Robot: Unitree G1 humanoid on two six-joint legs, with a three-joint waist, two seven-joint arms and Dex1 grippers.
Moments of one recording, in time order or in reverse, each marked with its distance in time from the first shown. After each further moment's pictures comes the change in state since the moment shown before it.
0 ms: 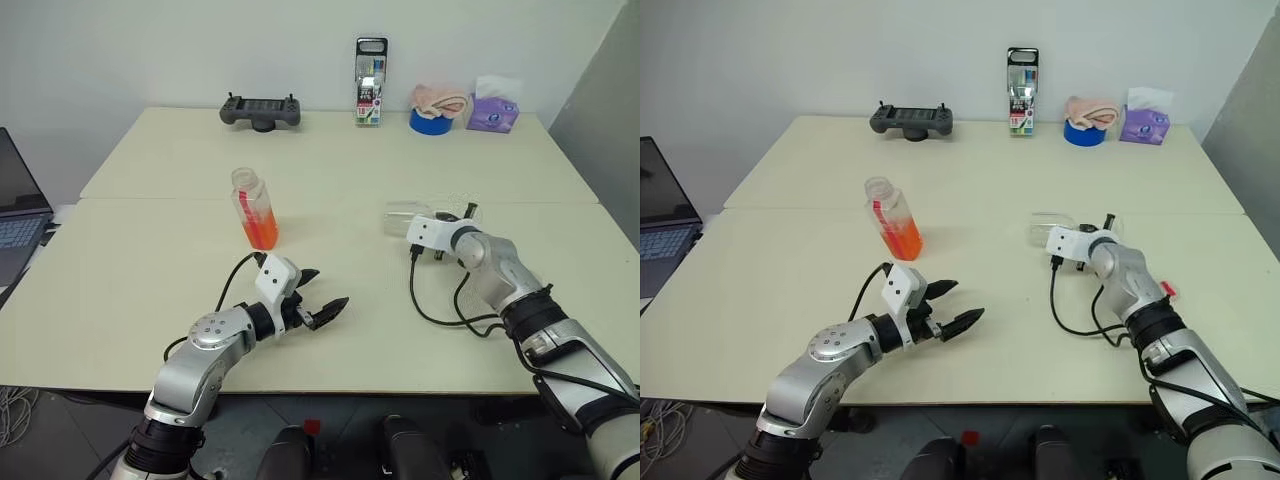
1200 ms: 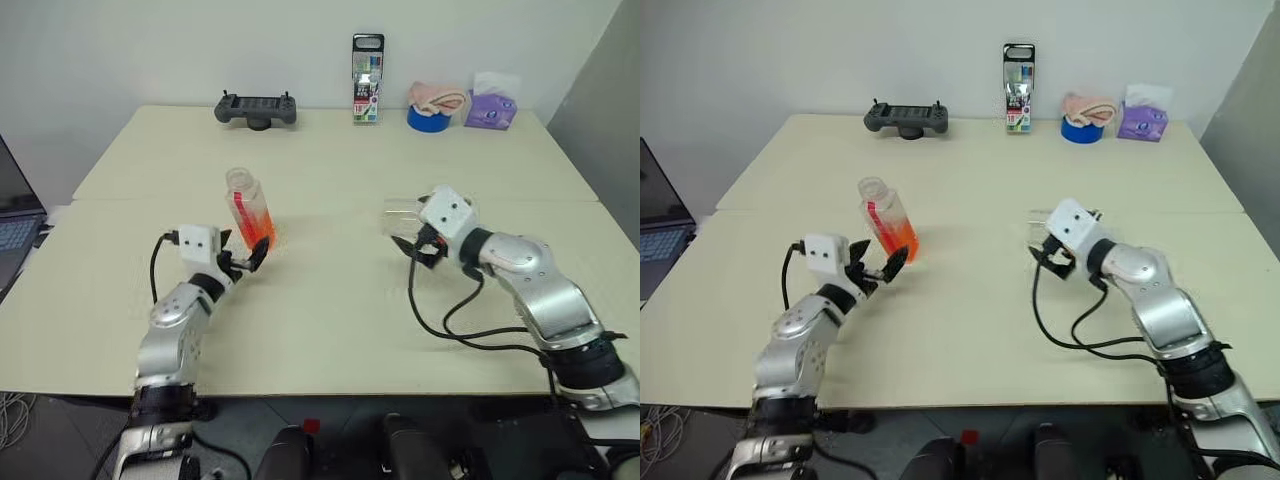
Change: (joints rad) left arm -0.018 -0.062 0.322 0.251 0.007 -0.213 0.155; right arm 0.263 -0.183 -0.203 -0.735 0.612 0.273 0.159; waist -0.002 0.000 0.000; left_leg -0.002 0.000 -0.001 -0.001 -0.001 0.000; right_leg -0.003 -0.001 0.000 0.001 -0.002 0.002
